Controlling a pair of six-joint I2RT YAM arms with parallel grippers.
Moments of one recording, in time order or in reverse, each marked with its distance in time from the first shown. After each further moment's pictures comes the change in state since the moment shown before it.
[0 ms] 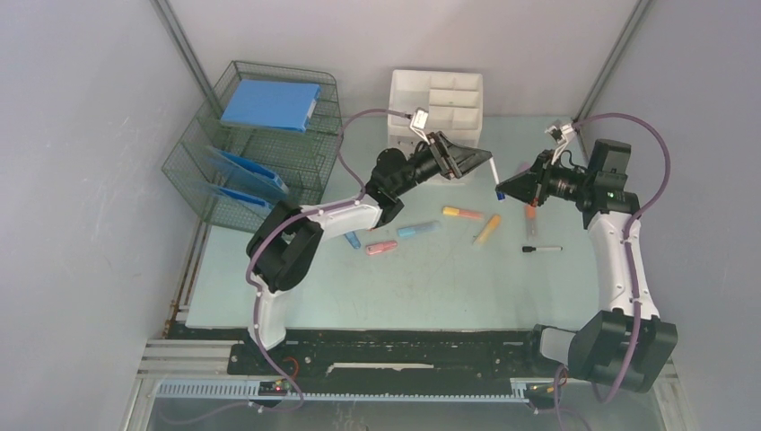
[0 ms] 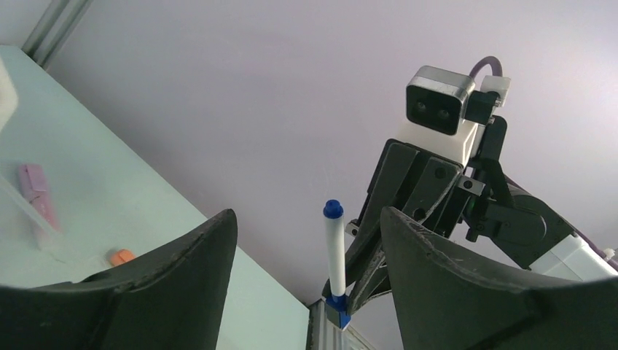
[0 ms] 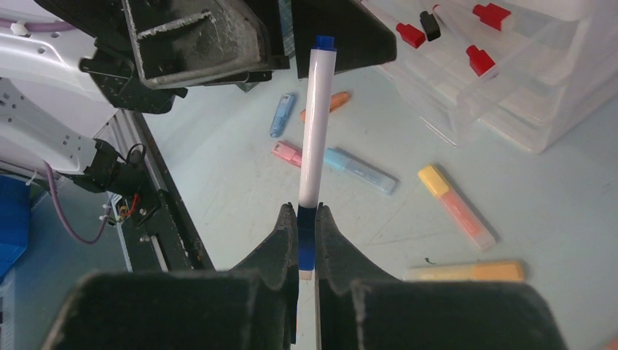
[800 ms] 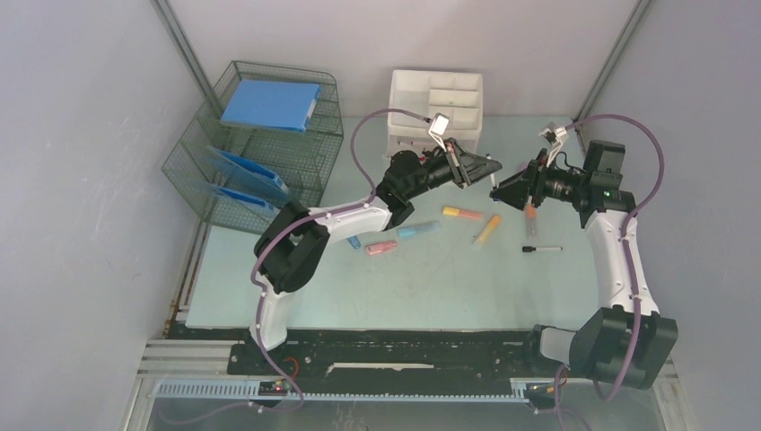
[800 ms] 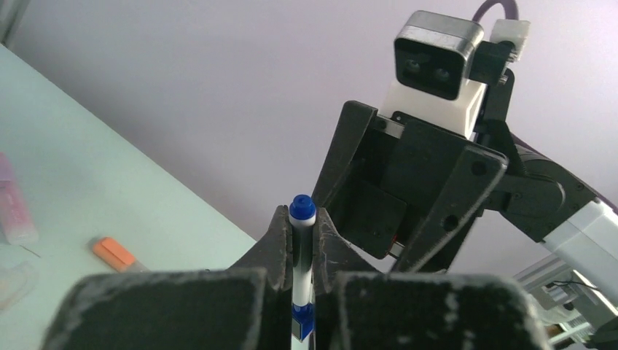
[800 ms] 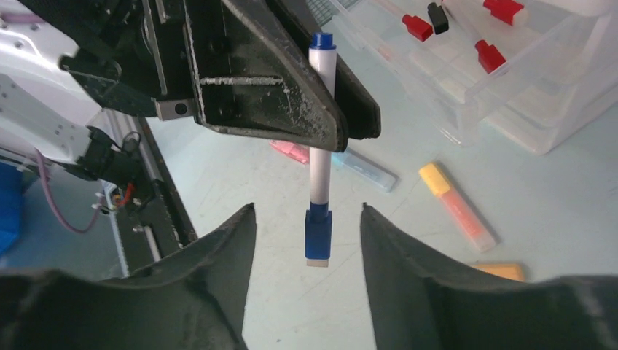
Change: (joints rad) left arm -0.057 0.034 0.070 -0.064 0.045 0.060; right arm 0.025 0.014 -0.009 -0.009 -0.003 -0.040
